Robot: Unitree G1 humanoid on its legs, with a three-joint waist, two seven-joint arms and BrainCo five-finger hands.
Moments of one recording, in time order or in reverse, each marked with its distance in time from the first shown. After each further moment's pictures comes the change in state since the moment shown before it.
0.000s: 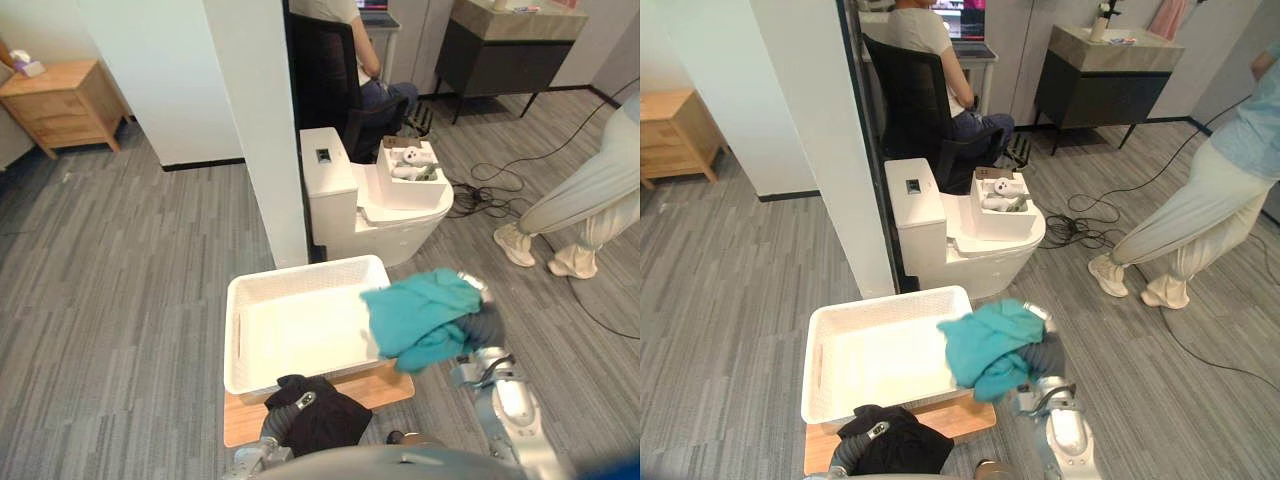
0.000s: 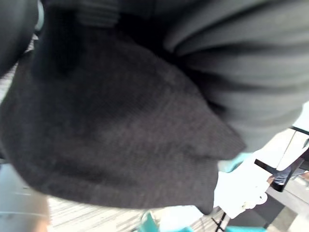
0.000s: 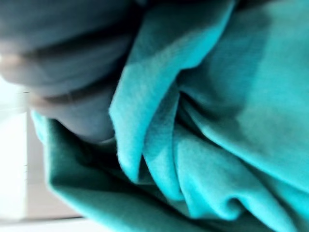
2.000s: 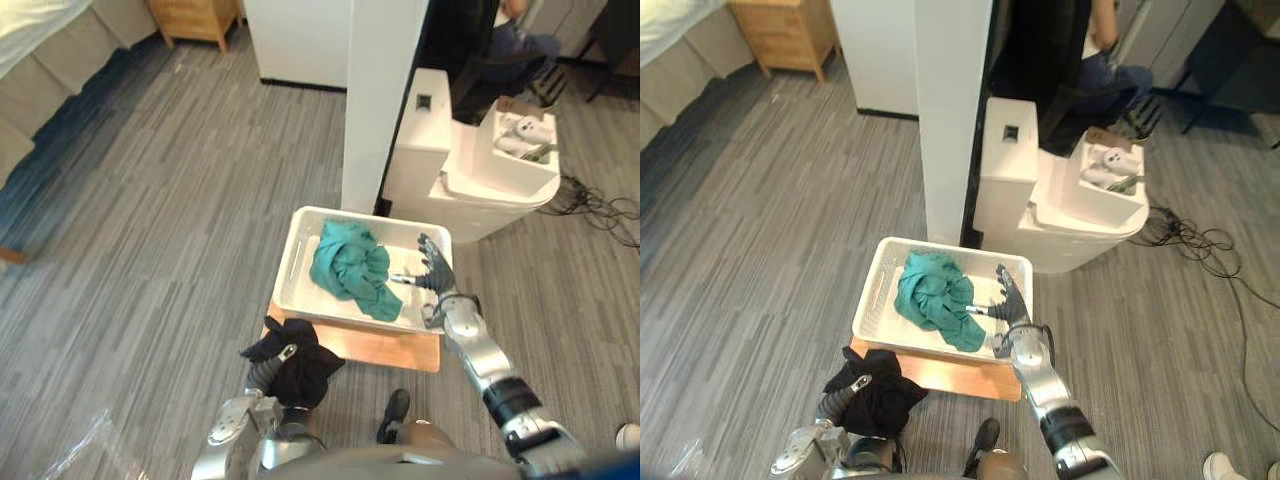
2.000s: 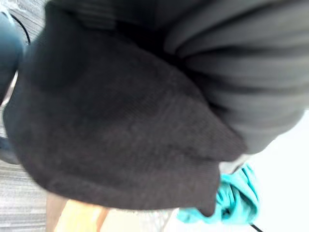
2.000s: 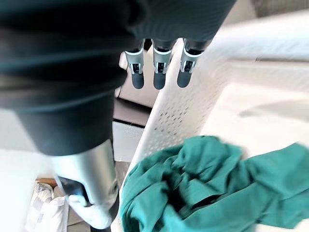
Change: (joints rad) left arm -0.095 -0.003 0.149 -0.077 0.043 0.041 0.028; right arm -0.421 -0.017 0.130 0.664 -0.250 0.175 -0.172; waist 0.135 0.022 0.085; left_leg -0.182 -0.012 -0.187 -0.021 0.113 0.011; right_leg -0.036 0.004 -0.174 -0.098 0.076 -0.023
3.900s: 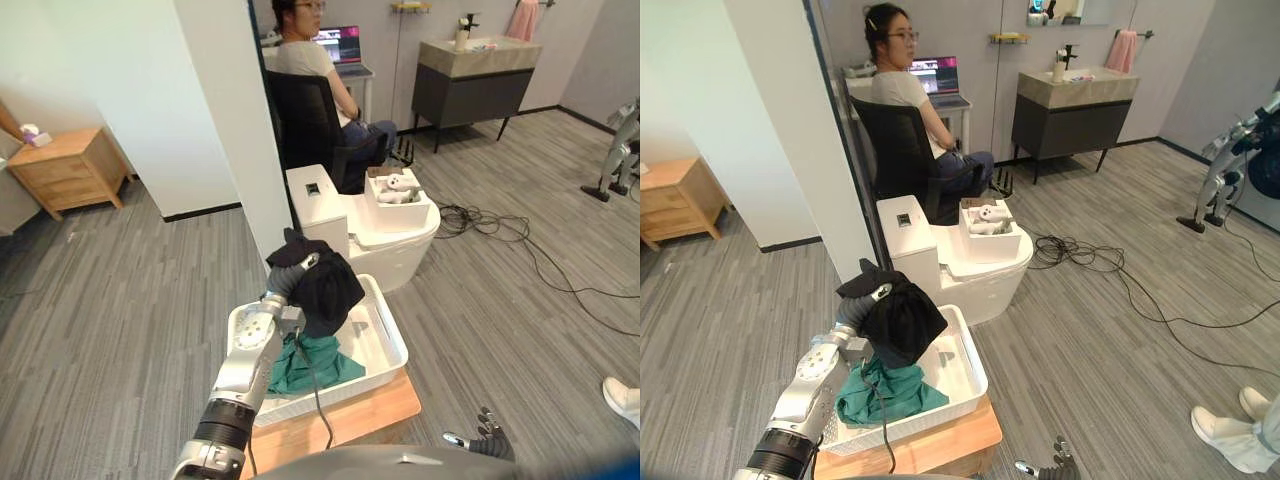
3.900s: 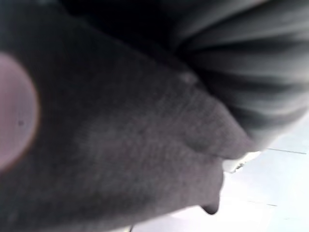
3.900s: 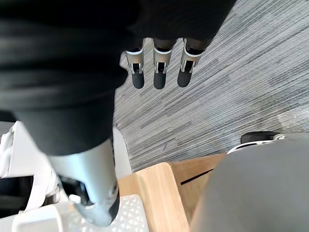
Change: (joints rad) left arm -0.367 0.000 -0.050 -0.195 0.157 0.020 0.128; right arm 0.508 0.118 -0.315 0.239 0.017 -0.042 0.070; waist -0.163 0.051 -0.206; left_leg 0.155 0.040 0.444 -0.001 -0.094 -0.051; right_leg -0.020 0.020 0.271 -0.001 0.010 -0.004
